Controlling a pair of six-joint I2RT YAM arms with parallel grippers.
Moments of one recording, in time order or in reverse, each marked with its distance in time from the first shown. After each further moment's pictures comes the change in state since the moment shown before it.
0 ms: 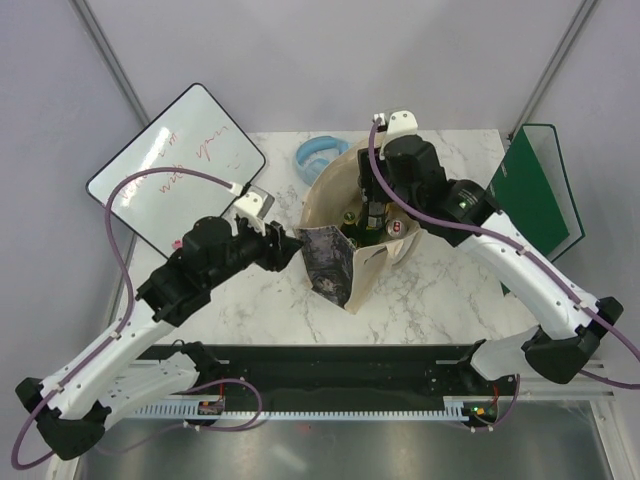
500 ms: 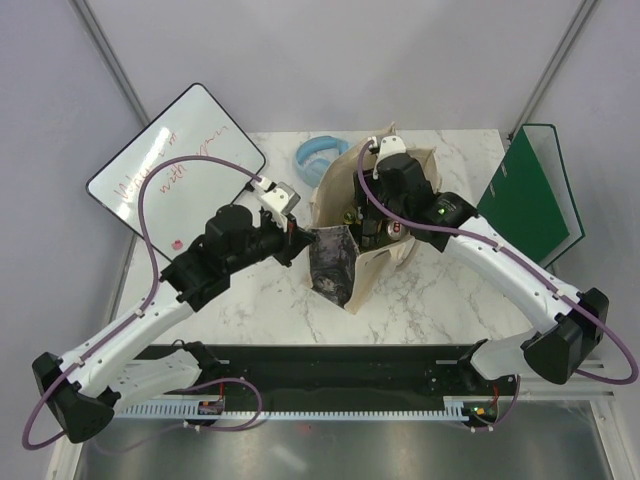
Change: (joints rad) left arm 0.002 0.139 0.011 0.103 0.147 0.070; right arm -0.061 0.002 -0.250 0.143 -0.147 0.041
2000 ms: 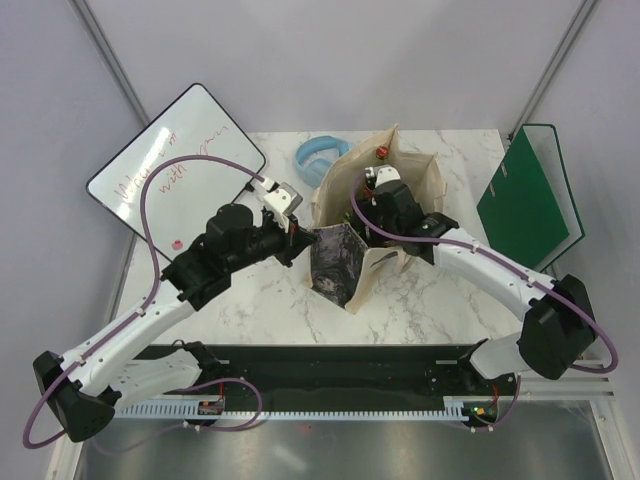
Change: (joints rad) left arm 0.000 0.019 0.006 0.021 0.035 0.032; right arm -0.043 0.032 -0.328 0.212 -0.071 0.021
